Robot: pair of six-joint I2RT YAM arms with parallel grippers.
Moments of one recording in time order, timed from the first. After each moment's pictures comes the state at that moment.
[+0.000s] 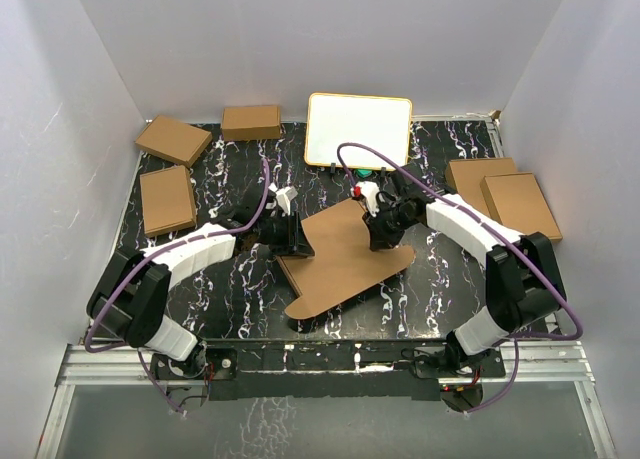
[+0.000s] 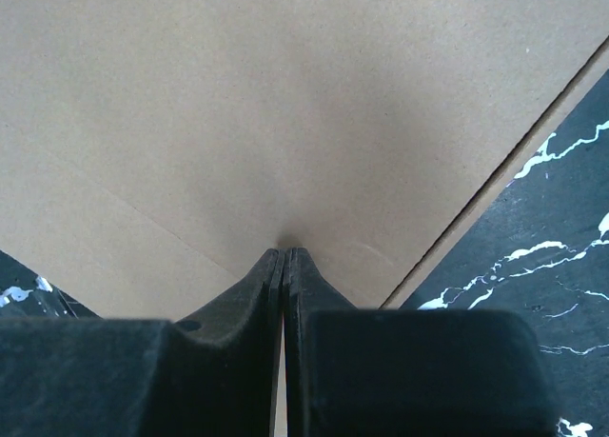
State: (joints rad) left arm -0.56 1.49 0.82 -0.17 0.49 -0.59; right arm 0.36 1.54 1.04 -0.66 -0.54 -0.50
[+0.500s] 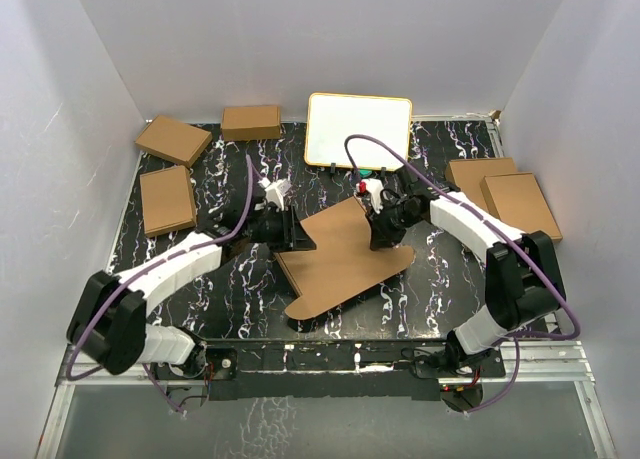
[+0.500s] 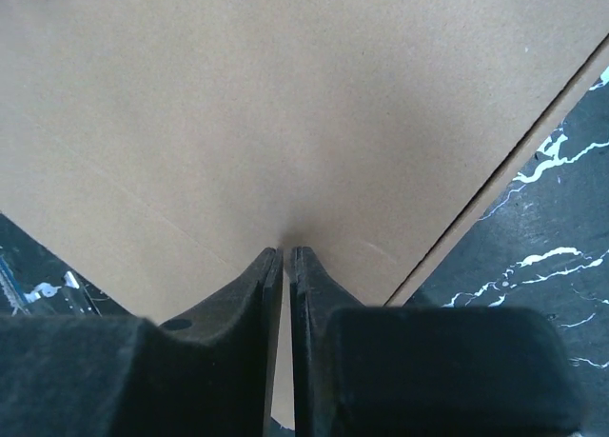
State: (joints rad) left arm -0.56 1.37 0.81 -0.15 0.51 -0.66; right arm 0.33 1.55 1.05 -0.66 -0.61 -0.49
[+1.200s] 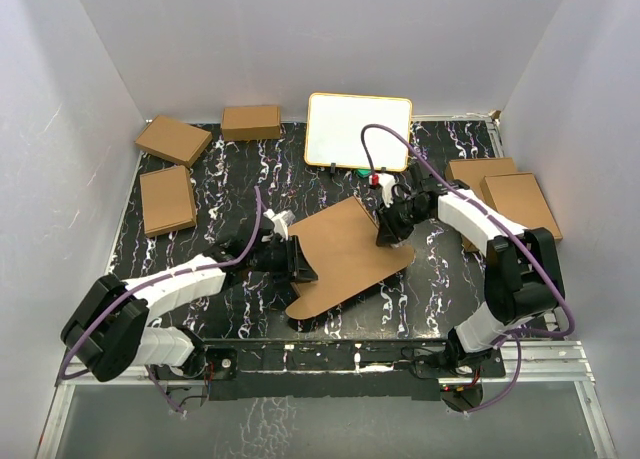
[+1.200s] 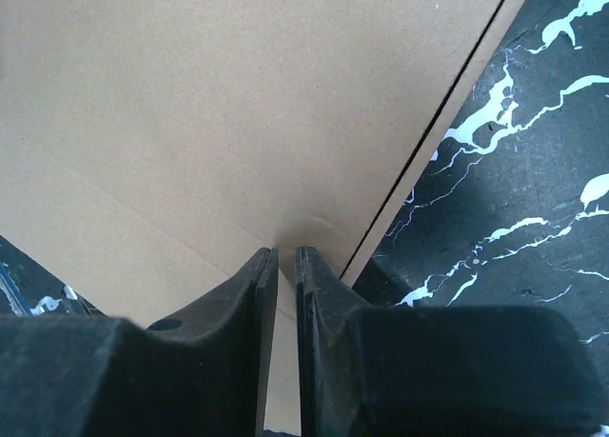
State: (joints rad) left arm -0.68 1.29 0.57 -0.01 0.44 -0.80; right arm 0.23 1.58 1.04 -0.63 -0.67 -0.47
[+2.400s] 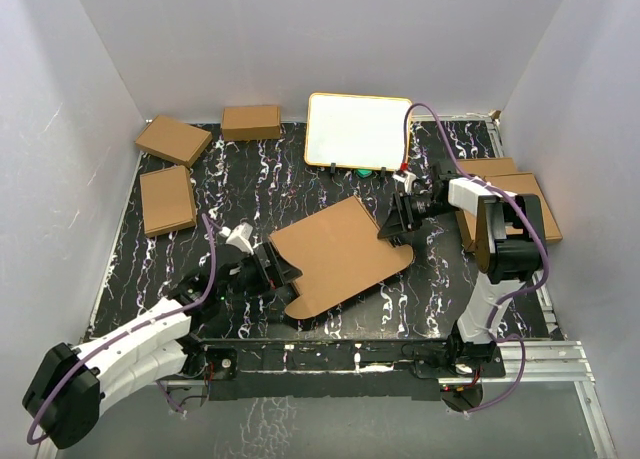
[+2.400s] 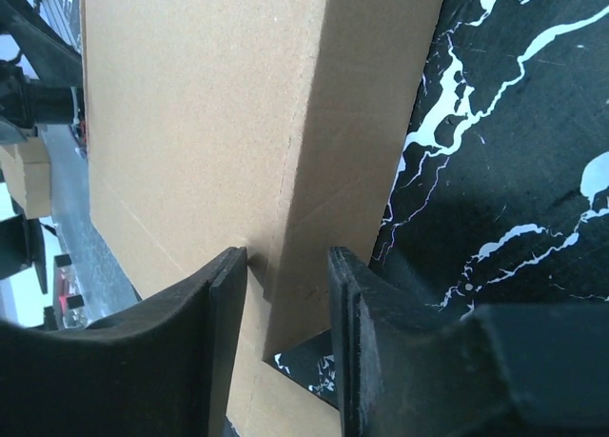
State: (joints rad) left arm -0.68 0.84 0.30 -0.01 0.14 -0.93; right arm 0.01 1.86 1.14 -0.64 -1.03 -0.33
